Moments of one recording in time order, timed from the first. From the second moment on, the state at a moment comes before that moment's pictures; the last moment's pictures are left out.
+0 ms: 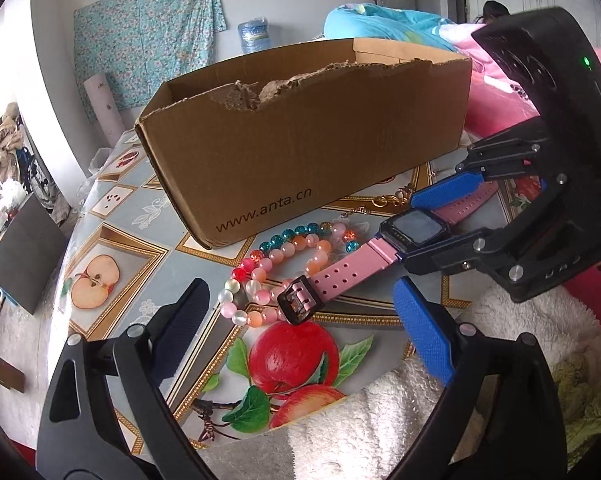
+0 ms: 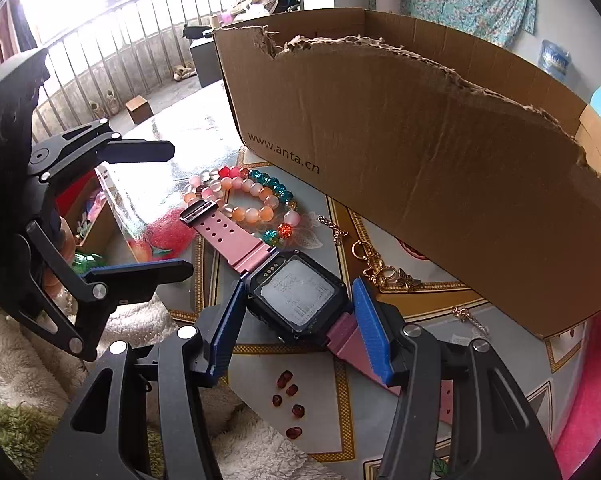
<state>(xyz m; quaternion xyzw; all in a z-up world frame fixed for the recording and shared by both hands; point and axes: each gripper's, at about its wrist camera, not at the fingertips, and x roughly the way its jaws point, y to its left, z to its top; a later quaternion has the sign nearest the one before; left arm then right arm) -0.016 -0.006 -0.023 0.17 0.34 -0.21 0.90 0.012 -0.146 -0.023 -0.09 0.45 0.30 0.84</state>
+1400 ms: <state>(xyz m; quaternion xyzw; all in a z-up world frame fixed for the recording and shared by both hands) -0.001 -0.036 -0.031 0.24 0.37 -0.29 0.85 -0.027 -0.167 -0.026 -0.15 0.40 0.18 0.88</state>
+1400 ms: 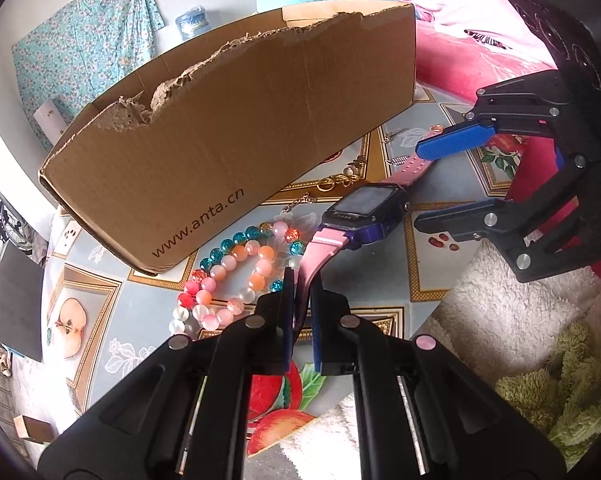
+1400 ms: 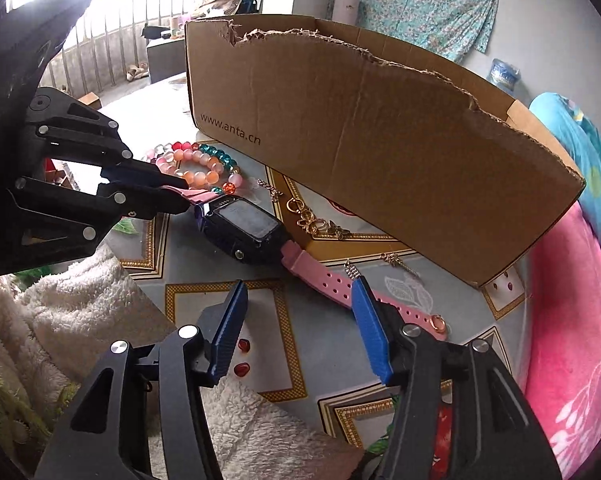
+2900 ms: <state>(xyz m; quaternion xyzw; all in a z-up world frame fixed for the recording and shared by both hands) -0.027 -0.026 0.104 0.18 0.26 -0.29 0.90 -0.045 -0.165 0.063 -0.07 0.20 0.11 0.97</state>
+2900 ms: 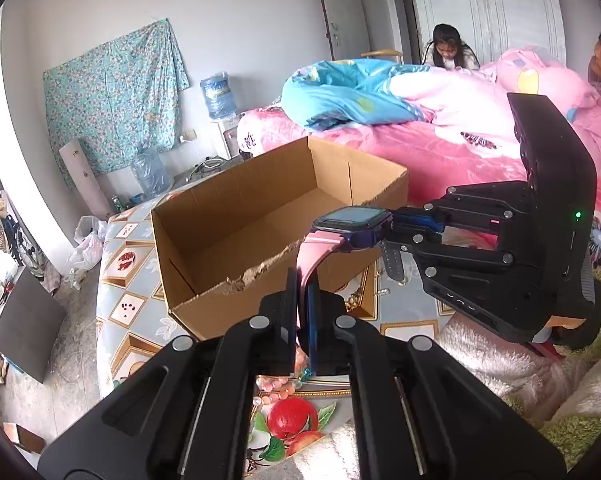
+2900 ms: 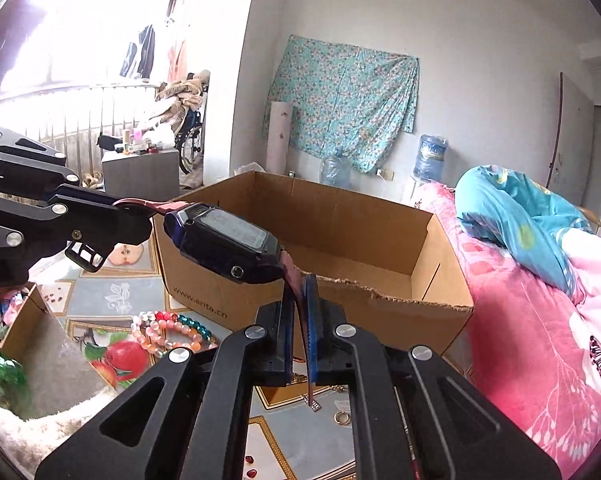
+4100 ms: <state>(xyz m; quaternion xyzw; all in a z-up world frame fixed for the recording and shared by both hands) 0.247 -0.039 0.047 0.09 0.54 -0.21 0.81 0.275 -0.193 -0.016 -0.07 0.65 0.19 0.74</state>
